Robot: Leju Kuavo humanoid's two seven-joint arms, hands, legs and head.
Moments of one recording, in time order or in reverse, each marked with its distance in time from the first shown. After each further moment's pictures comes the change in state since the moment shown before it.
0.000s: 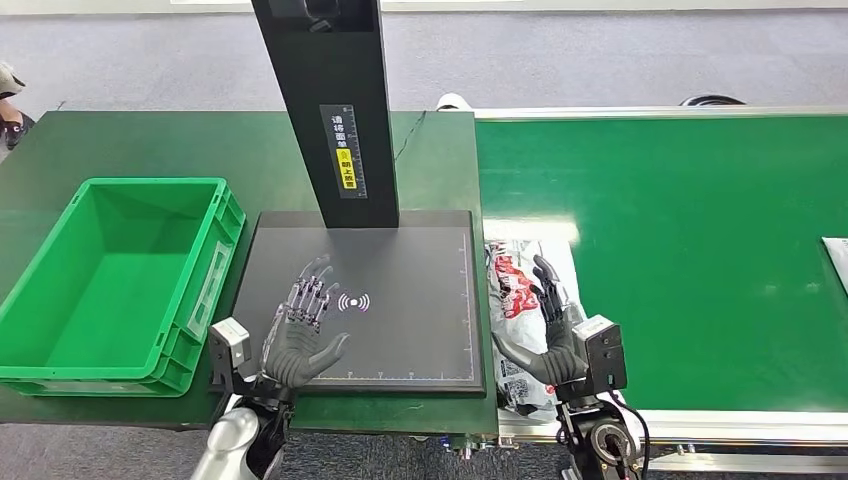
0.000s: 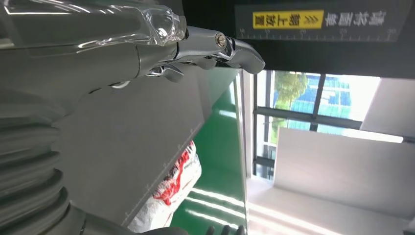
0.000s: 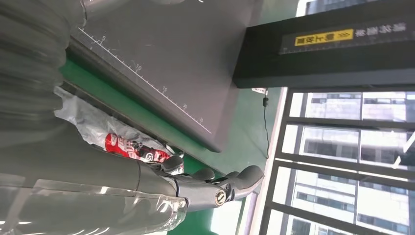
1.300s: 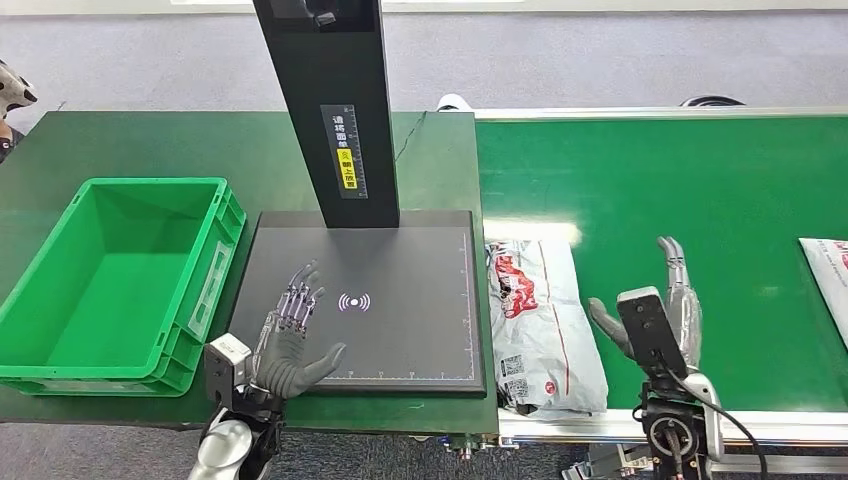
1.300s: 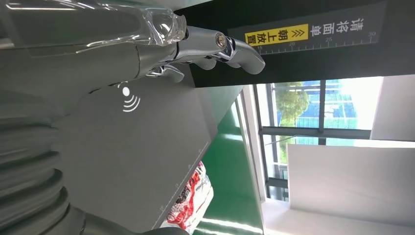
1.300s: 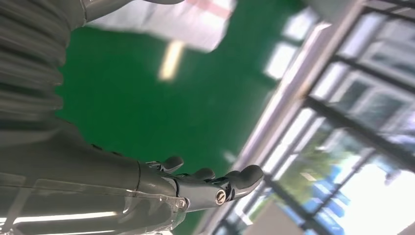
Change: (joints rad) left arm 0.054 0.019 -0.012 -0.090 -0.119 0.088 -0.011; right arm -0.025 -0.103 -0.171 -0.161 0.492 -0.305 0.247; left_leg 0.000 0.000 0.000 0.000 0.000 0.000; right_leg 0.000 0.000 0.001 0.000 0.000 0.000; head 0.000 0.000
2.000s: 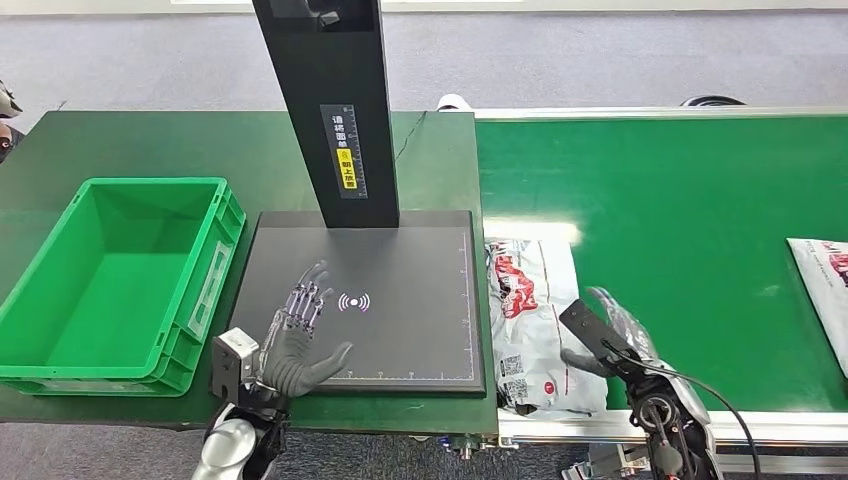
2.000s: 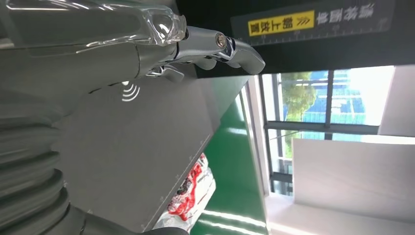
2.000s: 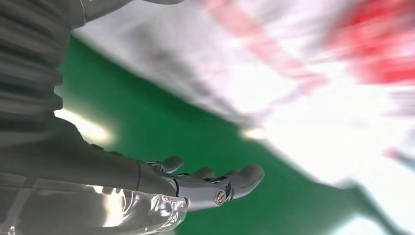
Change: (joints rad) left arm 0.007 -0.012 -0.010 -0.023 0.009 -0.008 0.048; right arm -0.149 -0.100 0.045 0.404 0.146 0.306 -0.005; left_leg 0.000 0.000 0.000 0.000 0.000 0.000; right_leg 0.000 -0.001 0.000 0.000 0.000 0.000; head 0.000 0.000
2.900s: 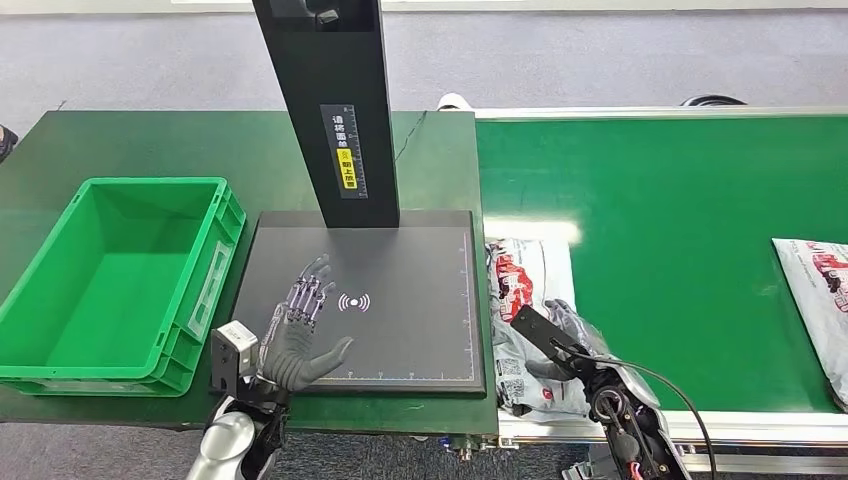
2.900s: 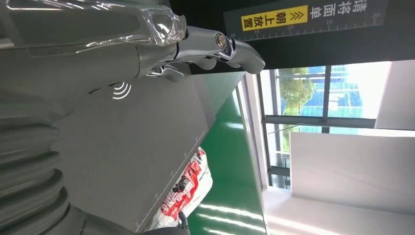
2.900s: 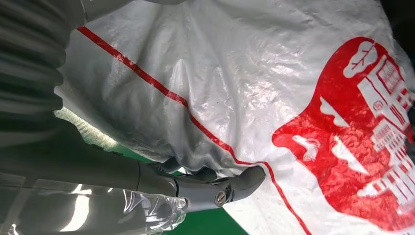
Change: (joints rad) left arm -0.034 0.017 -0.022 0.012 0.026 -0.008 0.017; right arm -0.078 0.011 0.199 0.185 0.039 -0.008 0.215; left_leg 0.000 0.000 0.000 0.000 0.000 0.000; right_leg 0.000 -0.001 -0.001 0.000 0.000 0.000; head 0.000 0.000
